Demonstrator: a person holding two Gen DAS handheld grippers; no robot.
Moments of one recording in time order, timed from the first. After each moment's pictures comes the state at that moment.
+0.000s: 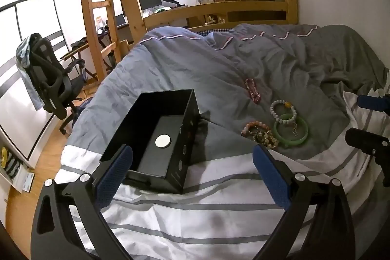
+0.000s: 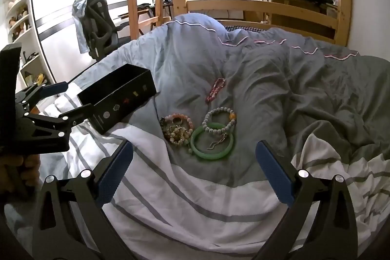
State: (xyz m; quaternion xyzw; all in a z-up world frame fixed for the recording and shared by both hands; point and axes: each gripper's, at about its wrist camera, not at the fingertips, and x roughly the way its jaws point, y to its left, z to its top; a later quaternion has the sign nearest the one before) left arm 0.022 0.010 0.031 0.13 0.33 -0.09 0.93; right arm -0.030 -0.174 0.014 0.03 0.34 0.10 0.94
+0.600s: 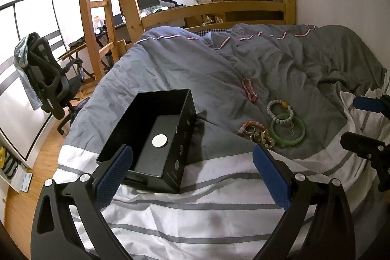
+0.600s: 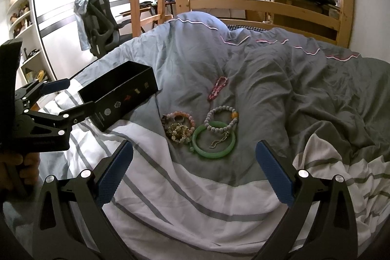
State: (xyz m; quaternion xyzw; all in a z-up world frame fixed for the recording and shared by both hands) left arm 0.004 0.006 0.024 0.13 0.33 -0.09 0.93; right arm -0.031 -0.169 0.014 0.02 0.34 0.10 0.94
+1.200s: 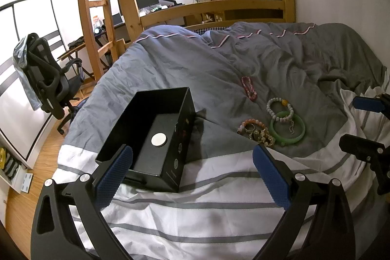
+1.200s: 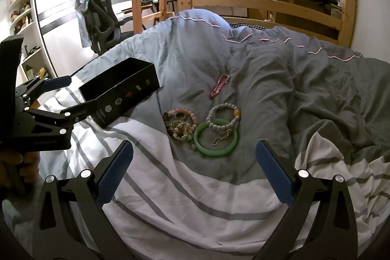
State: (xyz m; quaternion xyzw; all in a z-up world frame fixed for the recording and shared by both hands) left arm 0.002 0.006 0.021 0.13 0.33 -0.09 0.93; right arm -0.031 -0.167 0.010 0.02 0.34 0.10 0.93
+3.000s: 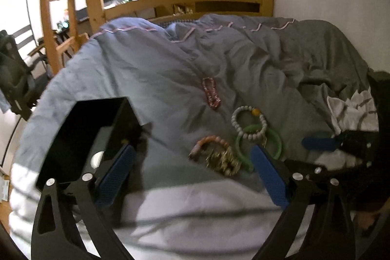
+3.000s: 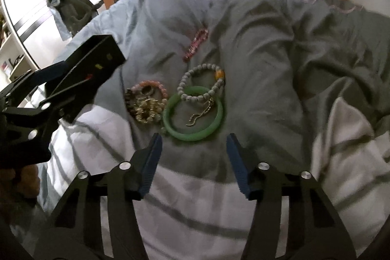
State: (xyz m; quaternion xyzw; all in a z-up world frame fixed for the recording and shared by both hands) left arm 0.068 -0.060 -0.010 0.11 0.36 -0.18 0.91; right arm 0.029 -0.194 -0.051 0.08 0.45 0.07 0.88
